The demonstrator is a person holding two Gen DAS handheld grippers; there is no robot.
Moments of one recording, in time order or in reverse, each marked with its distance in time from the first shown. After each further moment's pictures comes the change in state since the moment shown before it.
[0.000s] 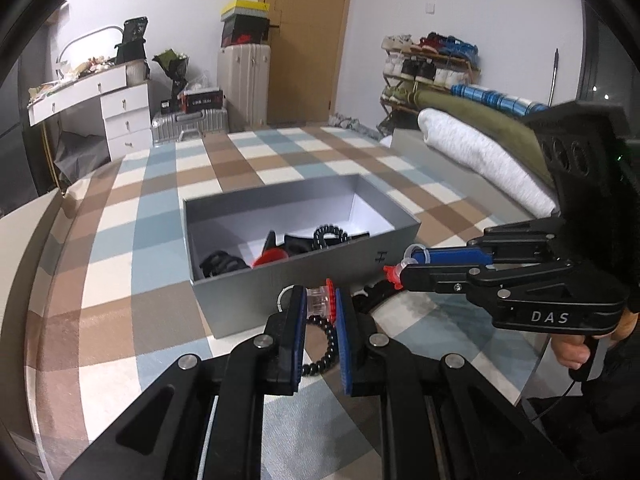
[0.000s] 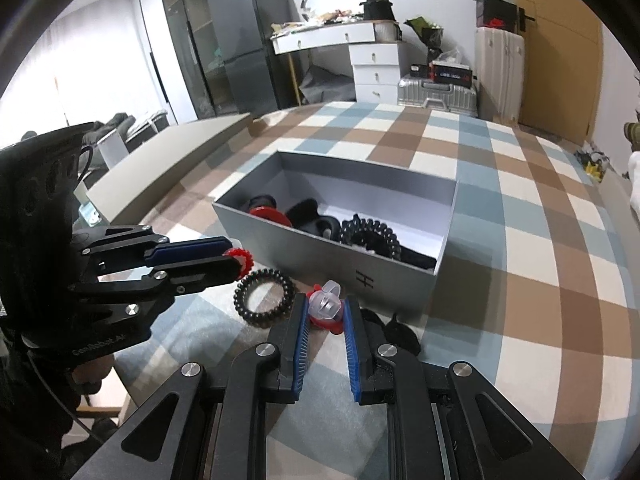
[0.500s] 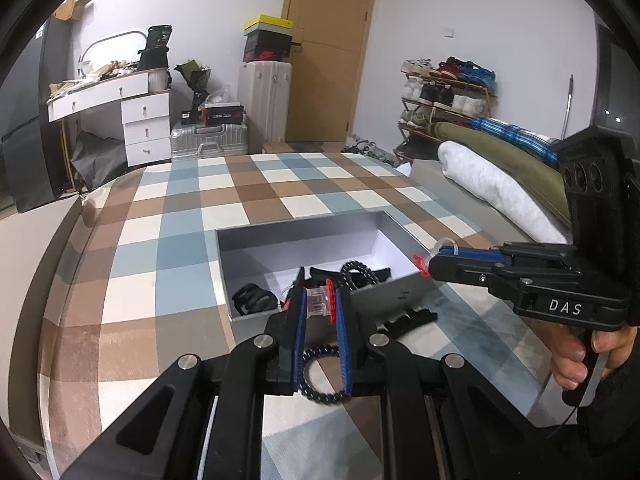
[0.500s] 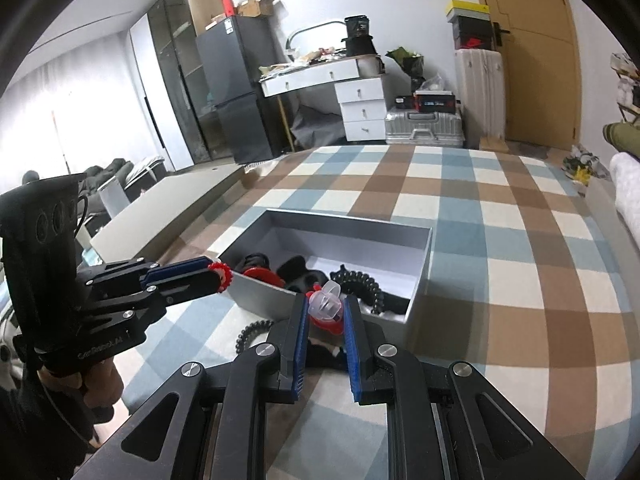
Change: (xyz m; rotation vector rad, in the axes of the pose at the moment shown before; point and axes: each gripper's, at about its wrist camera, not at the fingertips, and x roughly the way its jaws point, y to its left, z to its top) left arm -0.003 0.017 0.016 -0.062 -0.071 0.047; right arm -0.015 -0.015 0.017 0.081 -0.137 0.013
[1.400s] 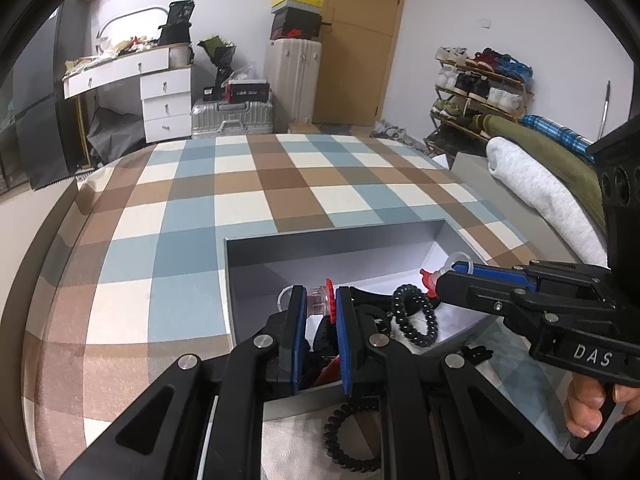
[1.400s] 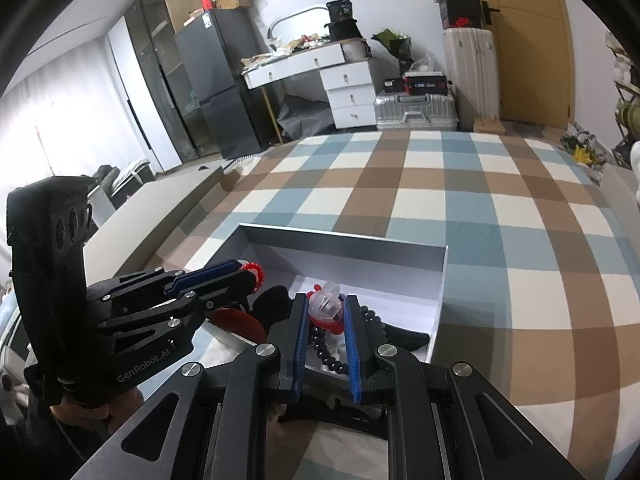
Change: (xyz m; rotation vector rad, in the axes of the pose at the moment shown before) left arm 0.050 0.018 0.014 -0.064 0.075 0.077; right arm 0.046 -0.007 0.020 0.052 0.061 -0.027
